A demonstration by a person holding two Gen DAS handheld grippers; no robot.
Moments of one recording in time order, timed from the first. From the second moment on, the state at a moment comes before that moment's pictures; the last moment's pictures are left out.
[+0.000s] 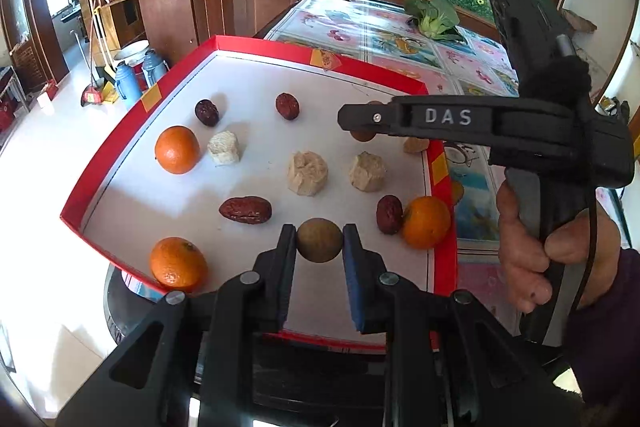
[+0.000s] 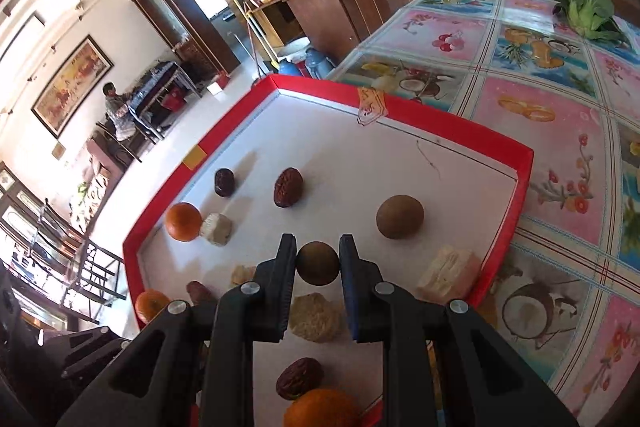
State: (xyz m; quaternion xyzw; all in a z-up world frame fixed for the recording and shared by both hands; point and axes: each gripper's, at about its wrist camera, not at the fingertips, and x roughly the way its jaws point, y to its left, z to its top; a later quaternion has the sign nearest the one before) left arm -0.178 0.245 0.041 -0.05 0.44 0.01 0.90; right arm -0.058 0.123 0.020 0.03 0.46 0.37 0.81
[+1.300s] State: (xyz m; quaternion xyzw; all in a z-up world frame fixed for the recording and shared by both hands) left arm -0.165 0.205 0.062 0.02 0.42 0.07 0.90; right arm -0.070 -0.140 0.057 0.14 0.35 0.20 0.91
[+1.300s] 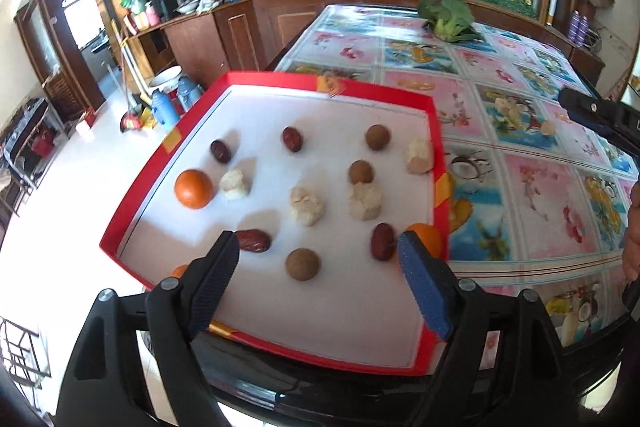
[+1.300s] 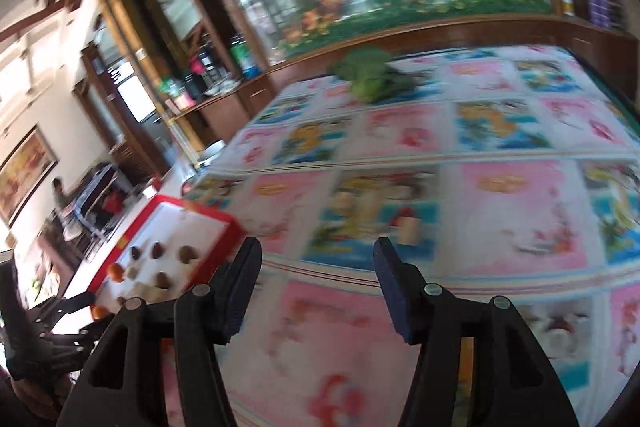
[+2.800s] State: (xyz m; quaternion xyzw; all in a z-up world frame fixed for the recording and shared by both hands) left arm 0.059 0.015 0.014 0.08 0.46 -0.08 0.88; right arm 0.000 -0.149 0.012 0.15 0.45 0.16 0.87
